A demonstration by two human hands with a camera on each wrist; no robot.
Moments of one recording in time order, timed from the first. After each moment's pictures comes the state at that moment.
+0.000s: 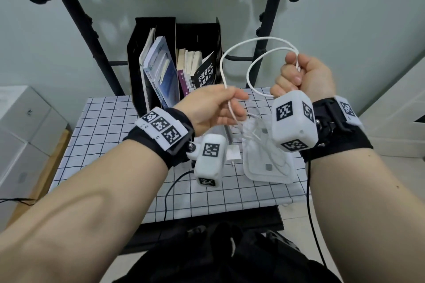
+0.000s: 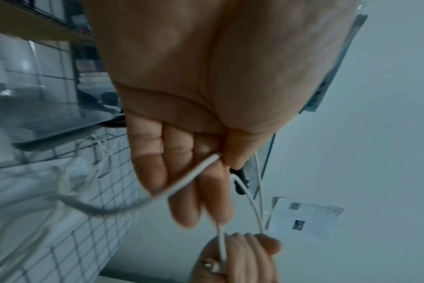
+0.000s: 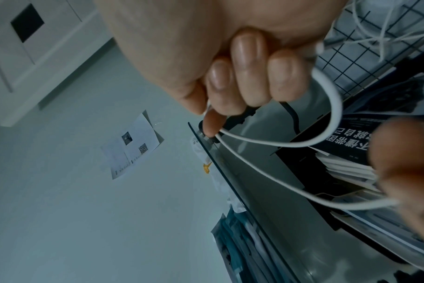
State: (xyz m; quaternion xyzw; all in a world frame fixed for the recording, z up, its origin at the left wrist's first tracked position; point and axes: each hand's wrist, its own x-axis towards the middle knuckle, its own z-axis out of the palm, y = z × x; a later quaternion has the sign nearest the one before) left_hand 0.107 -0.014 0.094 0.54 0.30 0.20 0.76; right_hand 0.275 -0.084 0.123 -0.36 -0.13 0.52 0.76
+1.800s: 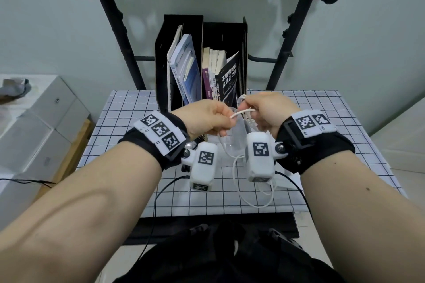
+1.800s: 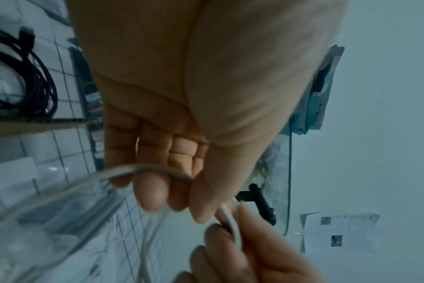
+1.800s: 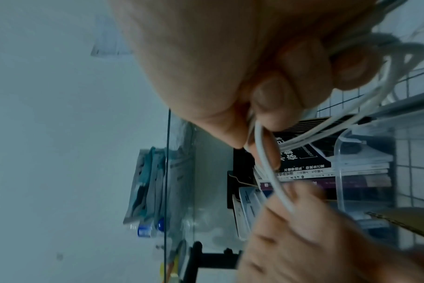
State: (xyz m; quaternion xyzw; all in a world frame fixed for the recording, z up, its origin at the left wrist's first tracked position) left_hand 0.051 0.010 0.065 0.64 0.35 0.11 0.67; right_hand 0.212 -0.045 0.081 -0.73 -0.38 0.44 0.36
